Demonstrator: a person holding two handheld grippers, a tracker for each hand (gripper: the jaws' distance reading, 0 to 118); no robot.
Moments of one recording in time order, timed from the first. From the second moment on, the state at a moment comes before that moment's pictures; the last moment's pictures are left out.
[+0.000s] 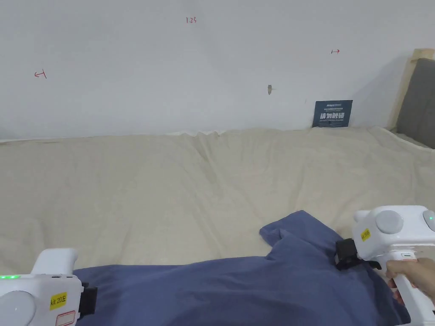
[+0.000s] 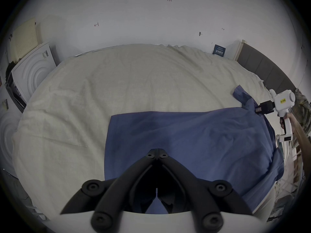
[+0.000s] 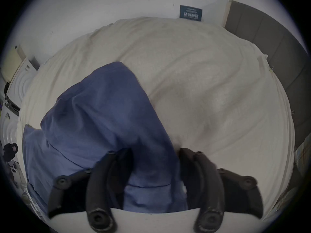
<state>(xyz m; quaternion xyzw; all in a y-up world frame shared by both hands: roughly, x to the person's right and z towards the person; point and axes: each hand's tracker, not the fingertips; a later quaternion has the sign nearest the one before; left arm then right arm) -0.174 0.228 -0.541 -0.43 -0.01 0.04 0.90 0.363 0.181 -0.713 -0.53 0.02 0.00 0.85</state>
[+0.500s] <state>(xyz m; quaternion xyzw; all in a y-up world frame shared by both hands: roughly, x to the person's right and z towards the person) -0.206 0.225 -0.595 -0.47 0.02 0.04 0.88 0.355 0.219 -0.688 -0.50 0.03 0.00 0.87</state>
